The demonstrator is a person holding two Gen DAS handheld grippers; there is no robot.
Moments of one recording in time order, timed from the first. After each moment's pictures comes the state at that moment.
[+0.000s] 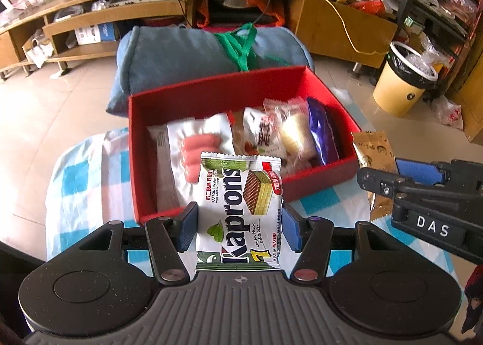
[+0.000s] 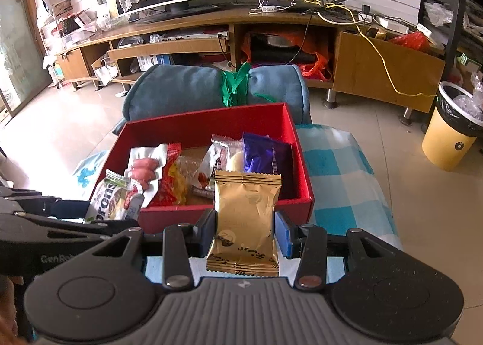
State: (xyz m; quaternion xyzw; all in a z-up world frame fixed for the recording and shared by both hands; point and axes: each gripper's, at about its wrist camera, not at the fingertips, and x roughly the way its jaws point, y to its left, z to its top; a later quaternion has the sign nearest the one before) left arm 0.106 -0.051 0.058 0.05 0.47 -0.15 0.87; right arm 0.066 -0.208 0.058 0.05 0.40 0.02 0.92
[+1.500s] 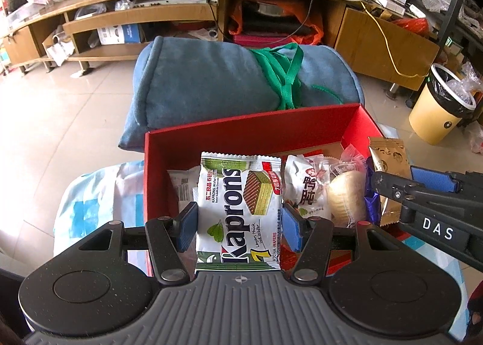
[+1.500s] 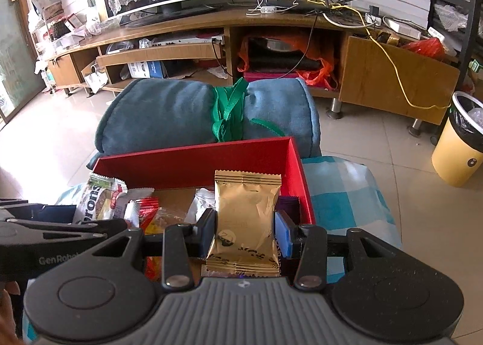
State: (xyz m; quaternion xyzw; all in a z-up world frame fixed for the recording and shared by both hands) left arm 0.182 -0.056 0.048 0.04 0.47 -0.09 0.88; right arm 0.157 -0.212 0.044 0.05 0.40 0.02 0.91
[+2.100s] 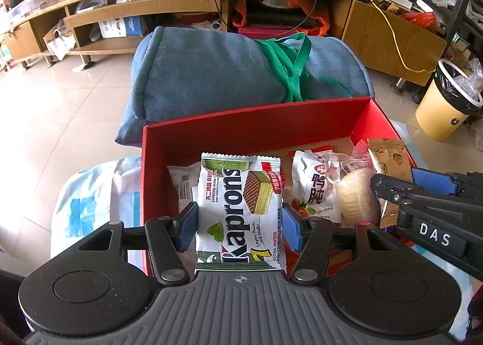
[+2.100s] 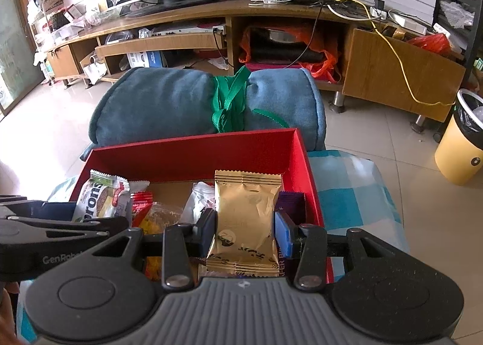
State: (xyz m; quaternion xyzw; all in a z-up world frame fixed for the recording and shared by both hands) left arm 0.192 -0.059 0.036 0.04 0.48 -0.08 0.87; right arm 0.168 -0.207 0.031 0.04 0.41 0.02 0.91
